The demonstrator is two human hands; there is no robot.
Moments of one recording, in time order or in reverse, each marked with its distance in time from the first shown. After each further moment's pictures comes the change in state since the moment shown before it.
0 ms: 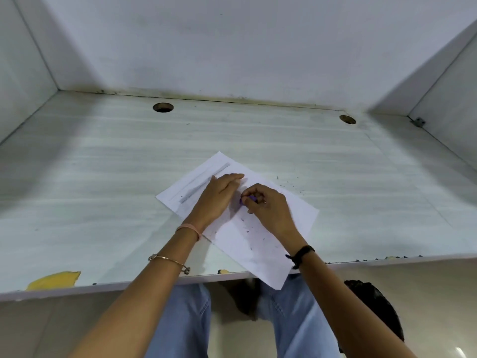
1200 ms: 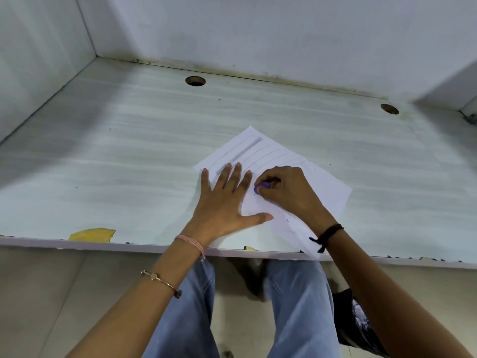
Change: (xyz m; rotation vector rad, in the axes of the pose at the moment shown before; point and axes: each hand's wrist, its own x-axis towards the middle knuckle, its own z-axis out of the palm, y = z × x) left_hand -0.061 -0.031 -0.012 1.004 -0.096 0.005; right_hand 0.000 -0.037 0.006 -0.366 -0.237 -0.162
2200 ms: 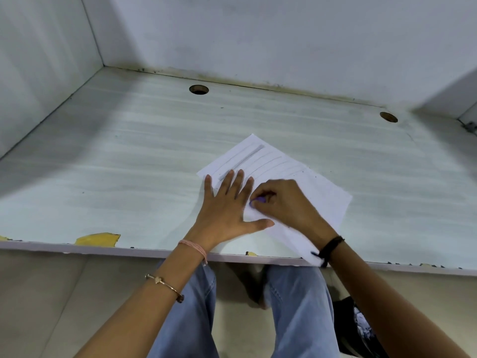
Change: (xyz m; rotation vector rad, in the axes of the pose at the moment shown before) left_hand 0.000 0.000 -0.001 0.017 -0.007 0.017; right_hand -0.009 -0.004 0.004 -0.042 -0.086 -0.072
